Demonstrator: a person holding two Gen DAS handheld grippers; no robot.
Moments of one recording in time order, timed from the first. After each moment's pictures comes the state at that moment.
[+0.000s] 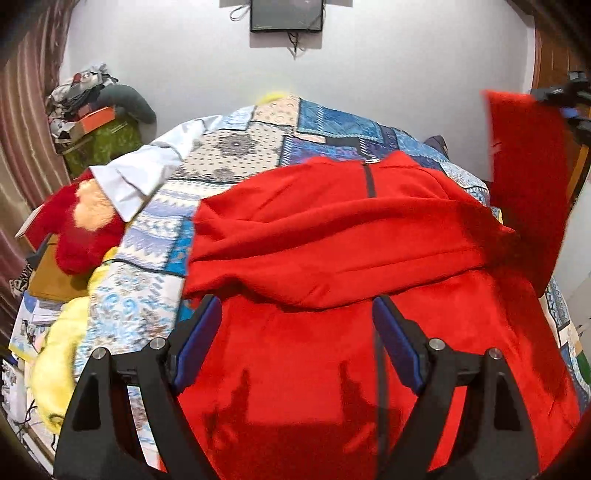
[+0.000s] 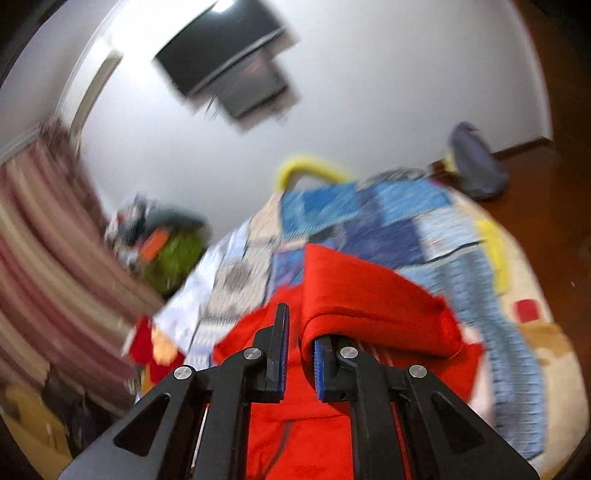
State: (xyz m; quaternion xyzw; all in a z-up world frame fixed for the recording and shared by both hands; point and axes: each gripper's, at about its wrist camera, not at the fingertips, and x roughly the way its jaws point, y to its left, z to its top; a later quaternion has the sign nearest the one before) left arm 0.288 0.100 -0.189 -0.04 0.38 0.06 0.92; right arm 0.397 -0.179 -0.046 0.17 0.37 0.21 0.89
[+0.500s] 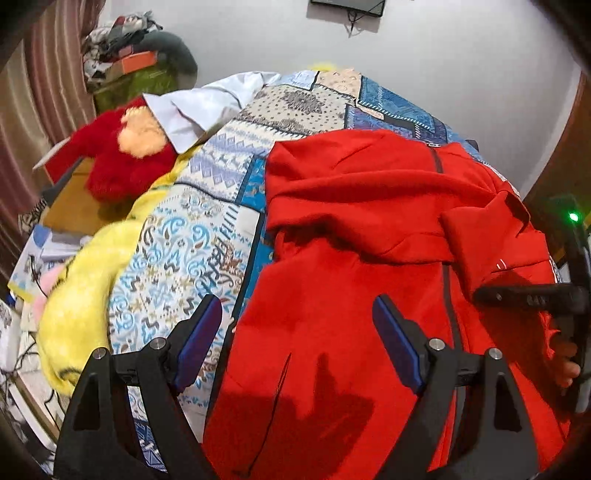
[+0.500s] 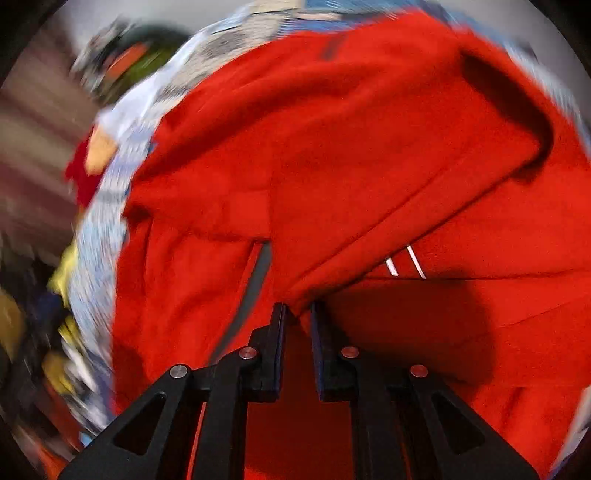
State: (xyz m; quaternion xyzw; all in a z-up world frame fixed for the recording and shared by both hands) left arm 0.248 0.178 -0.224 -0.12 0.42 0.11 0.89; right arm 0.356 -0.074 -0.247 -0.06 0.59 0.23 0.77
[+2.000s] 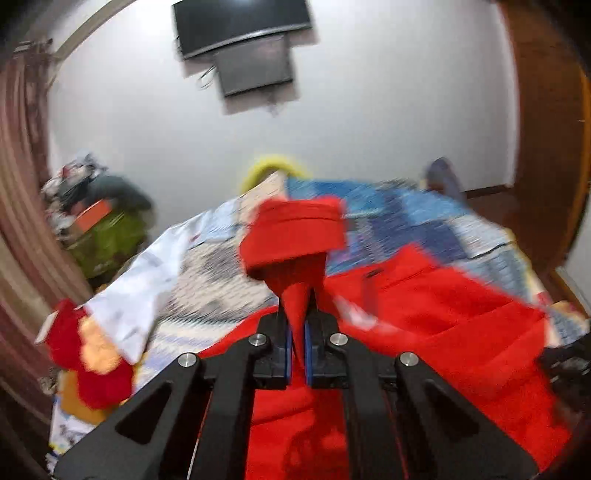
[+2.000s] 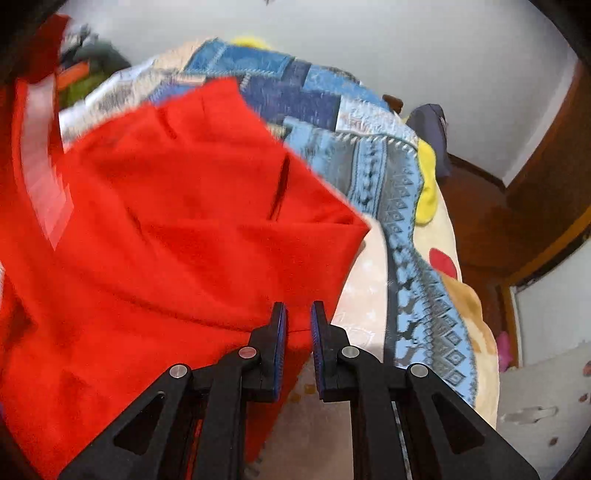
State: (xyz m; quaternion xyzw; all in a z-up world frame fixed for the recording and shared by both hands) left arm 0.444 0.076 -0.116 0.07 0.31 0.08 0.94; right arm 0.408 -0.248 -0.238 -0.13 0.47 0.07 0.87
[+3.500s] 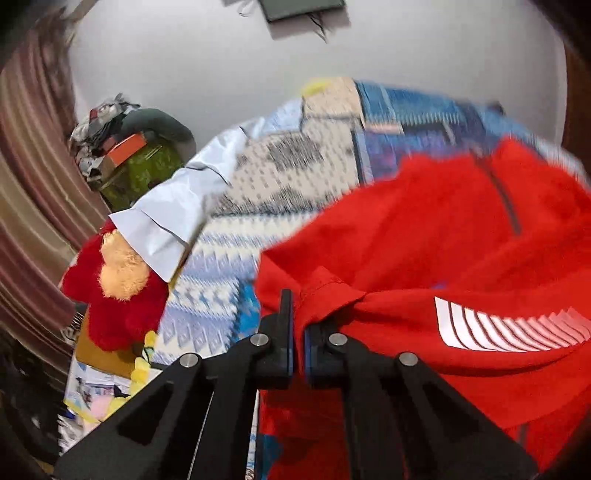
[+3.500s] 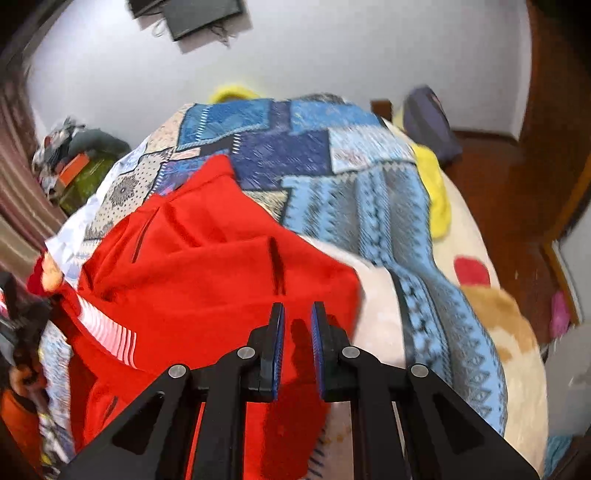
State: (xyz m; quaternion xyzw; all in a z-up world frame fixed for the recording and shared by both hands) left arm 0.426 0.174 -0.217 0.06 0.39 0.16 0.90; right arm 0.438 -0.259 -0.185 0.03 0.45 0.10 0.88
